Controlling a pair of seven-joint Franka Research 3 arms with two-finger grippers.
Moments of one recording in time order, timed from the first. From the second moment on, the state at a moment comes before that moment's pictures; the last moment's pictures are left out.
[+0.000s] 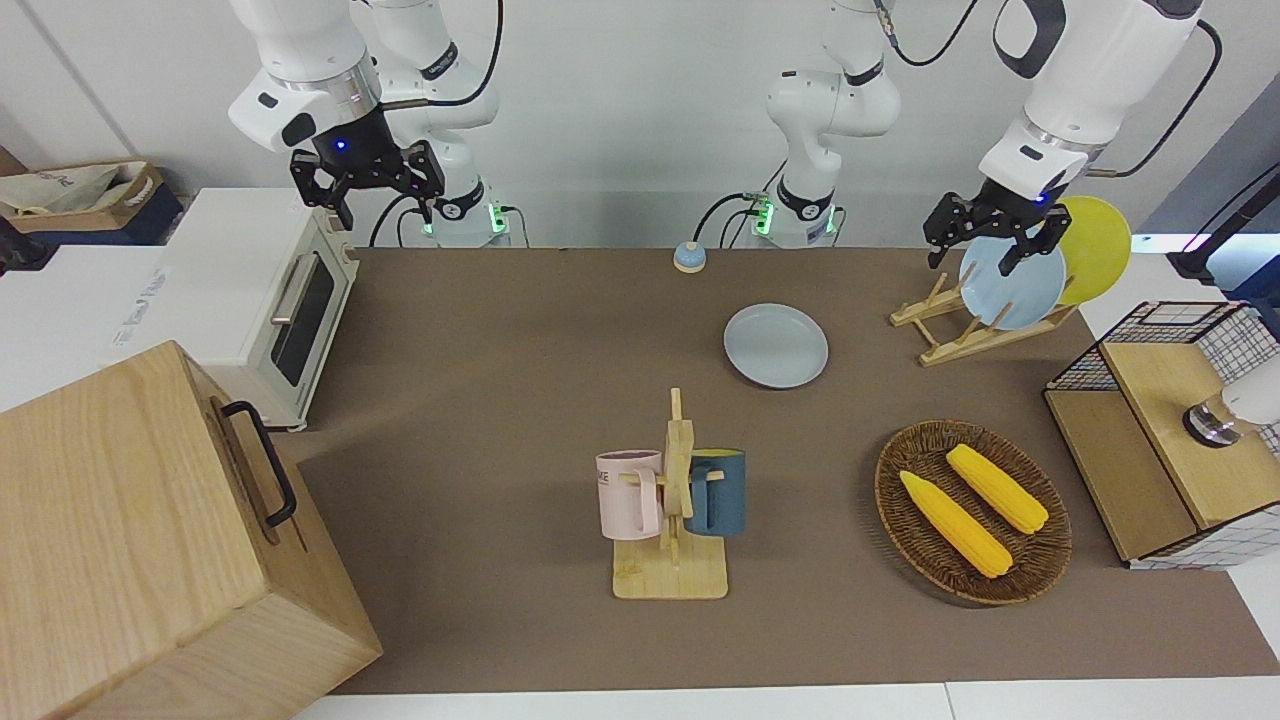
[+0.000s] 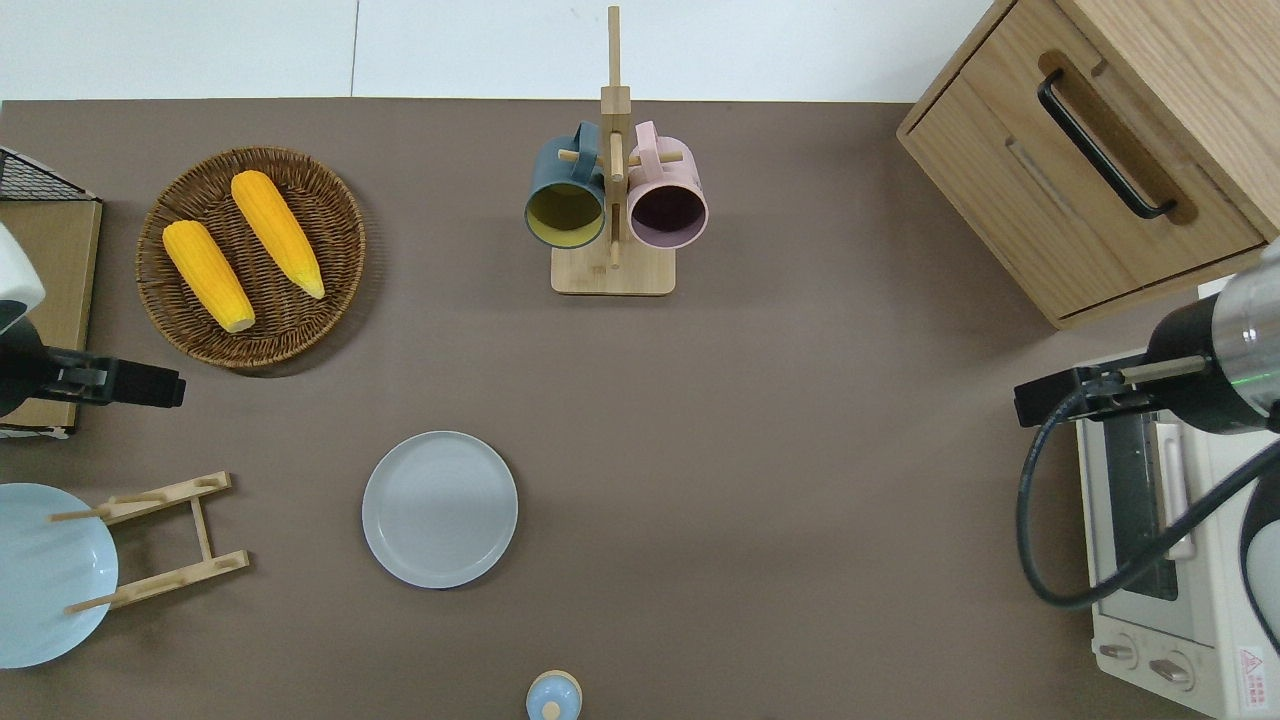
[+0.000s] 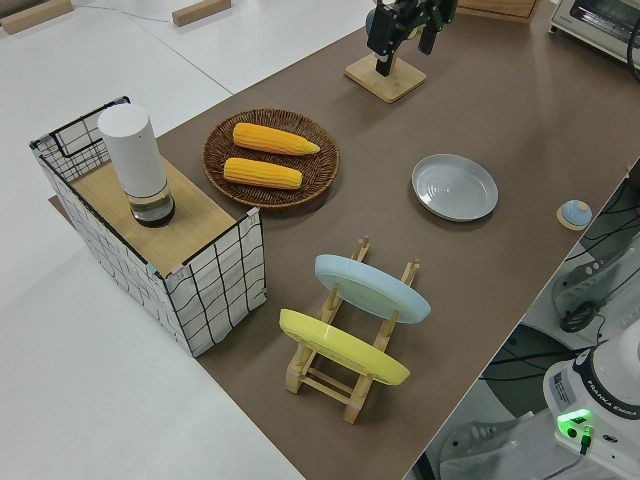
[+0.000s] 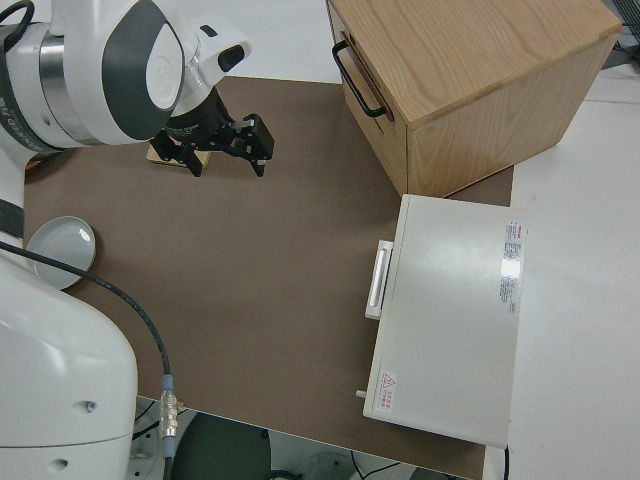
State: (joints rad) left arm -0.25 -0.04 0.26 -1.66 -0.02 1.62 0.17; right arm 0.03 0.00 0.09 -1.47 0.00 1.39 0.03
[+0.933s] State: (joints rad) left arm -0.25 -0.04 0.26 -1.66 -0.02 1.58 0.16; right arm 0.03 0.00 0.09 -1.47 0.00 1.39 0.03
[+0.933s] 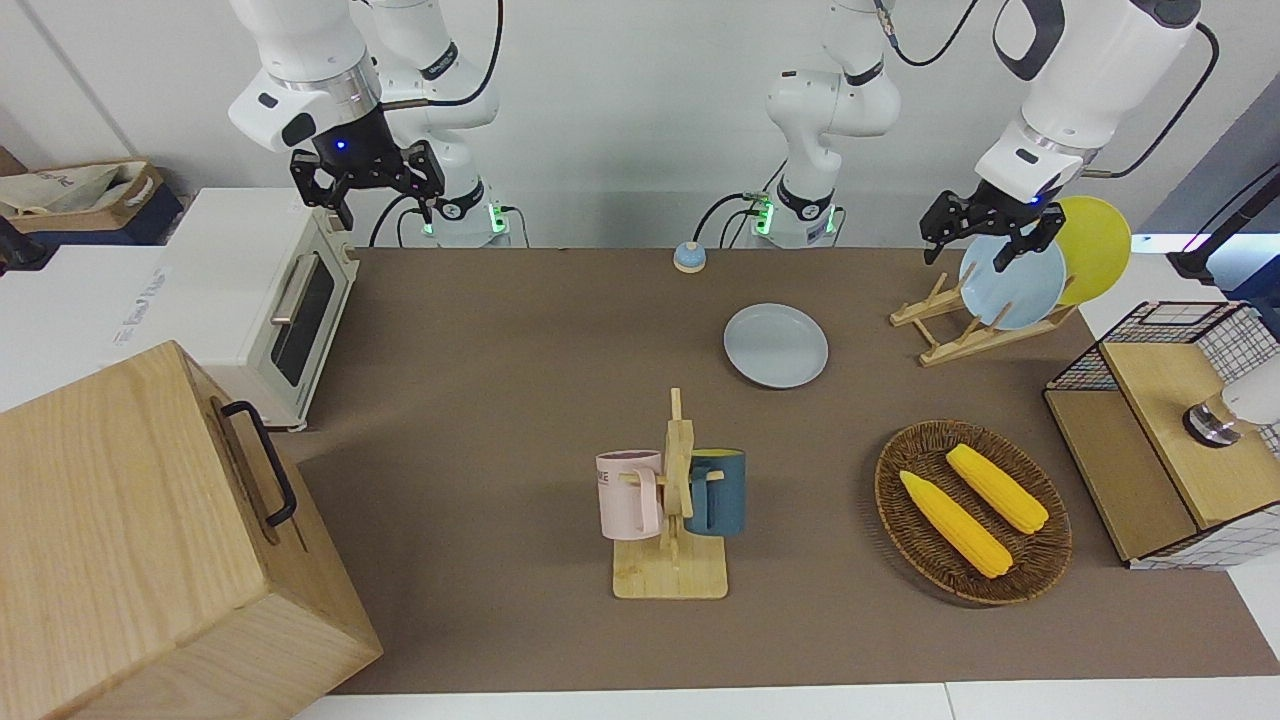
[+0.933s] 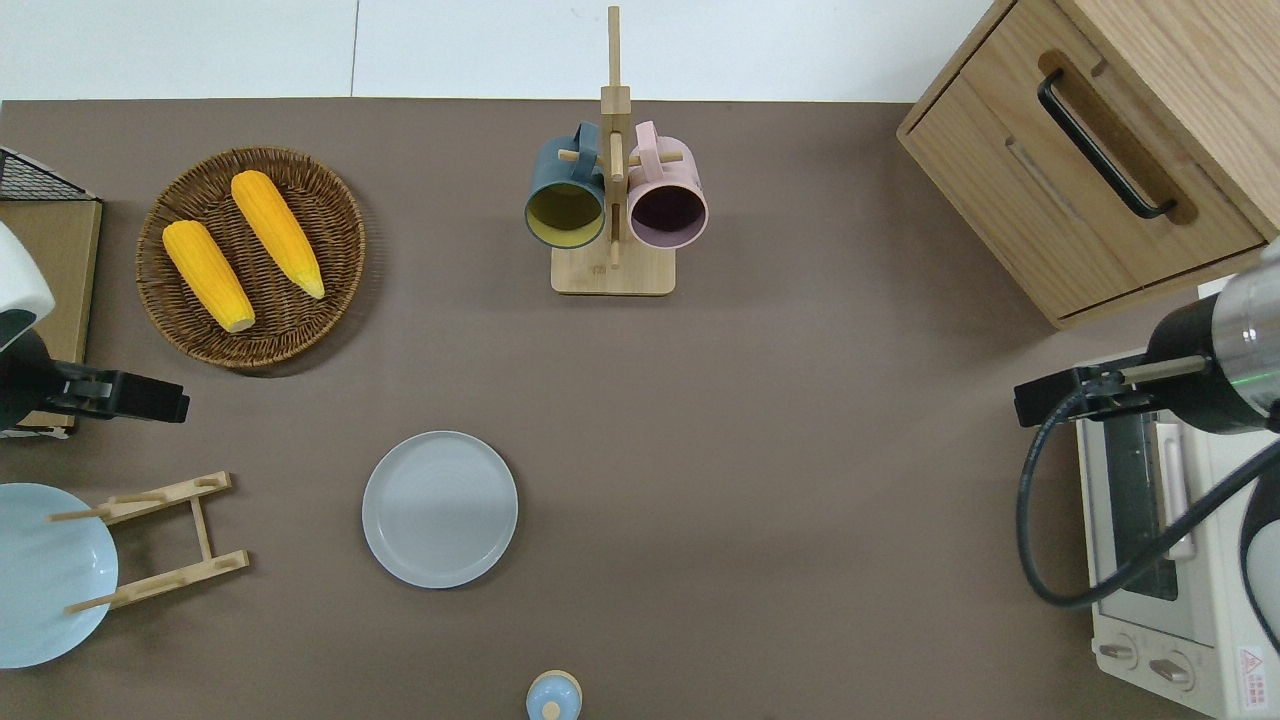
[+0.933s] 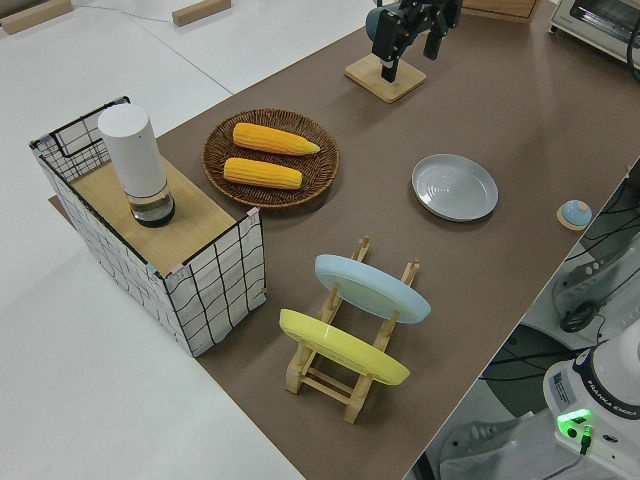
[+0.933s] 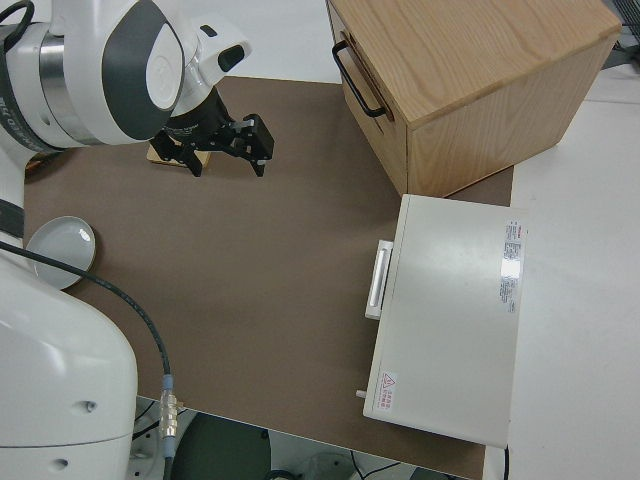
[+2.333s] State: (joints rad) left arm -0.26 -0.28 0.15 -2.26 -0.05 1.99 -0.04; right arm 0.03 0.00 0.09 -1.47 0.00 1.39 0.03
